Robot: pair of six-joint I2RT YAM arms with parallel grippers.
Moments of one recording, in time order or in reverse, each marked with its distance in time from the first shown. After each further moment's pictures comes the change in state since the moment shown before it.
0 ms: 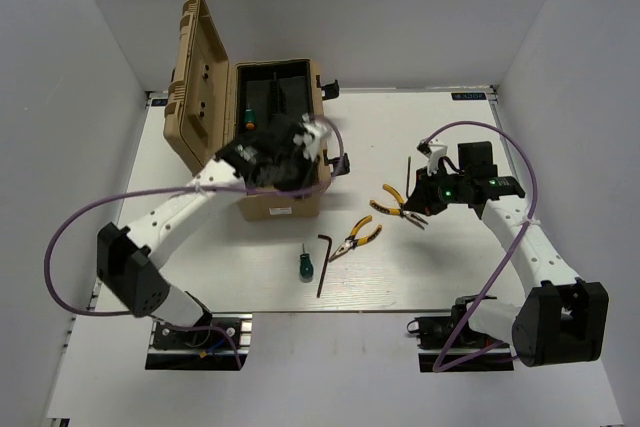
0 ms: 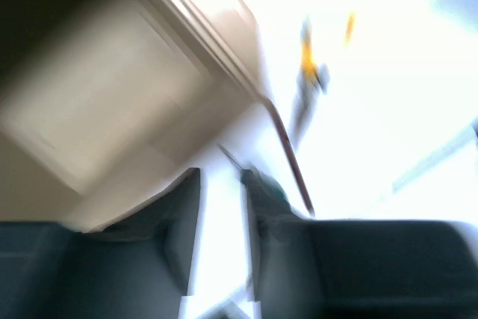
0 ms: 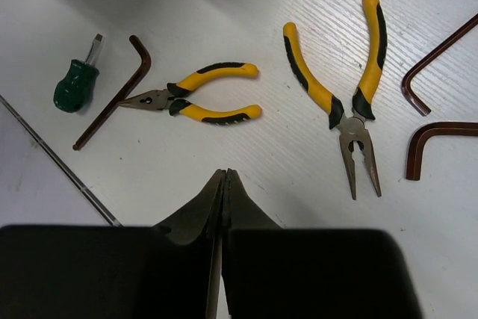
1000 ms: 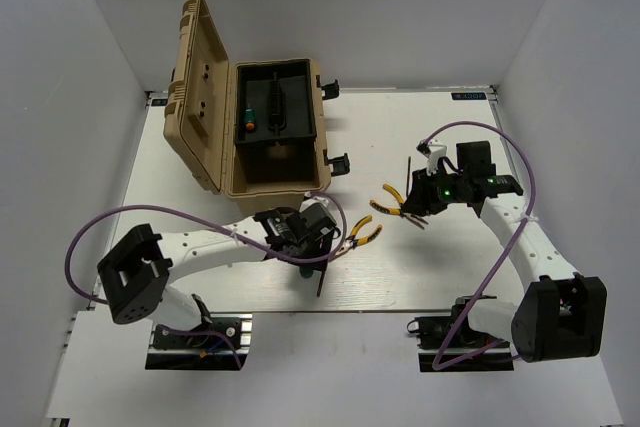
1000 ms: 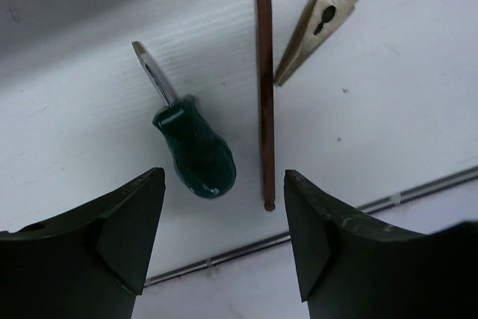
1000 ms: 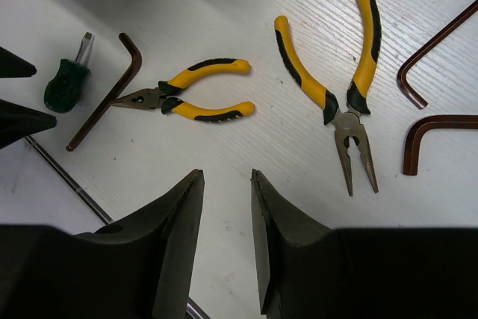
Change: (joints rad) left arm -0.377 -0.080 -0.539 0.202 -0.220 -0.583; right arm 0.000 0.022 0.000 0.001 0.023 0.006
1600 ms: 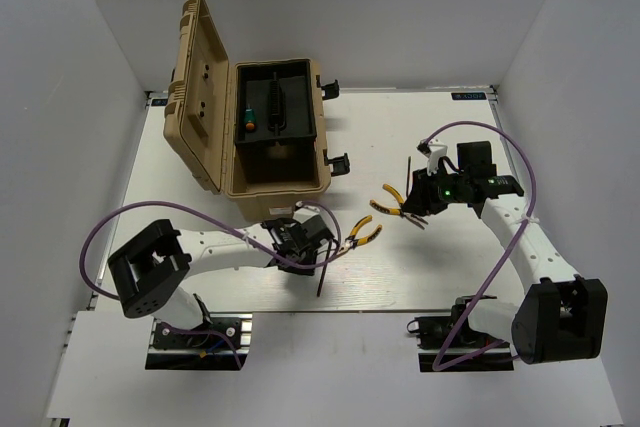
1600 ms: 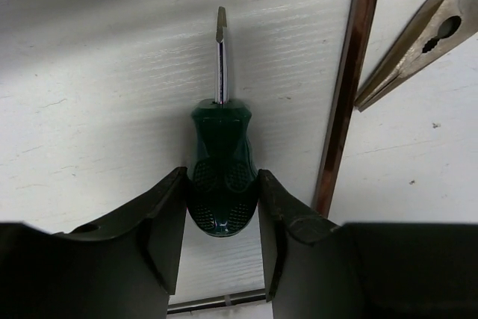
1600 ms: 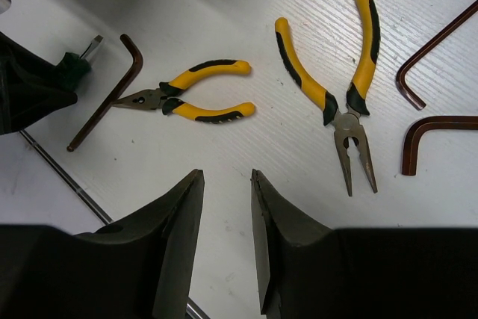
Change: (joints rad) left arm -0.006 0.080 -0.108 0.089 -0.098 -0.102; right arm 0.000 -0.010 0.000 0.000 0.000 0.000
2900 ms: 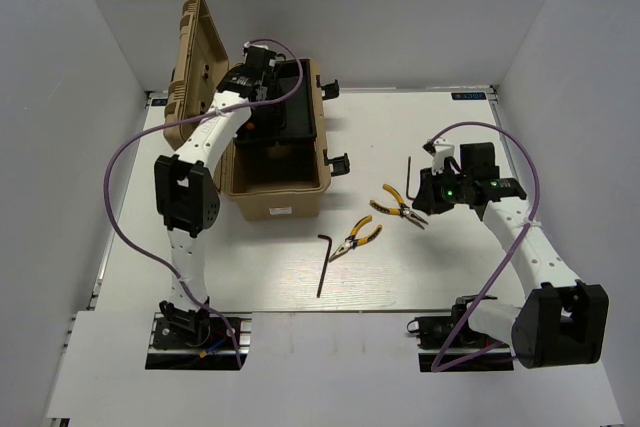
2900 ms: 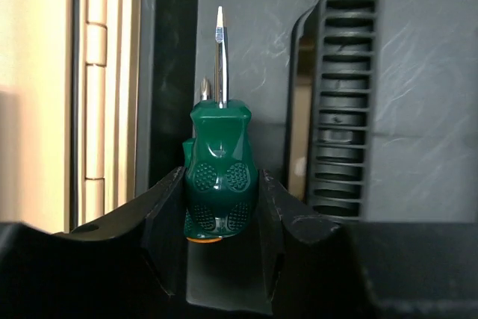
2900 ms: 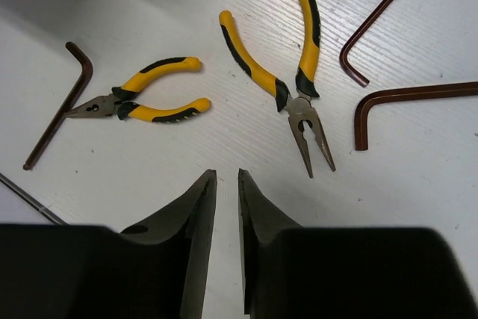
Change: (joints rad) left arm 0.719 0.602 1.267 -0.218 -0.155 0.596; right arm -0.013 -0.024 -0.013 0.010 0.131 0.019
